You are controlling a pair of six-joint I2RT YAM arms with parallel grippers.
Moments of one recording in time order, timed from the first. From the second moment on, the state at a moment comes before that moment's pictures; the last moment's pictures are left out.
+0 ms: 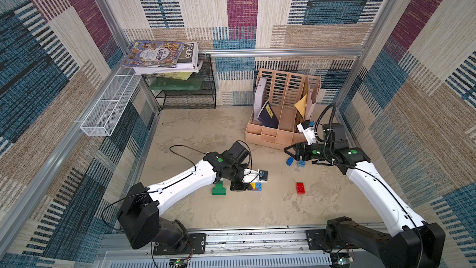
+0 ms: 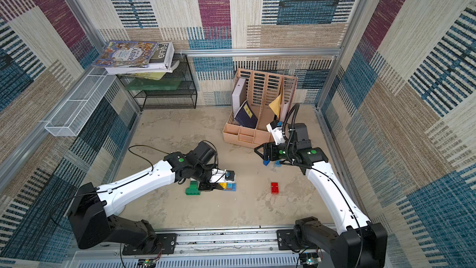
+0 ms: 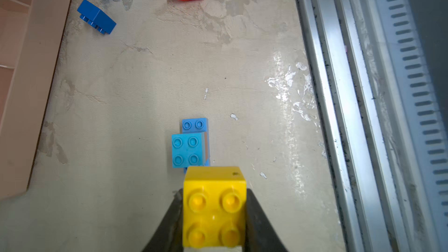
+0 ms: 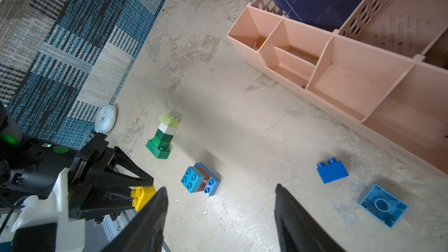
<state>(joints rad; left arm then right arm) -0.80 1.49 1.14 -0.77 0.36 0.86 0.23 1.13 0.98 -0.59 -0.56 0.14</state>
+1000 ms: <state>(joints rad) -0.86 1.76 1.37 -0.92 0.22 0.74 0.21 1.06 0.97 -0.62 -0.49 0.15</state>
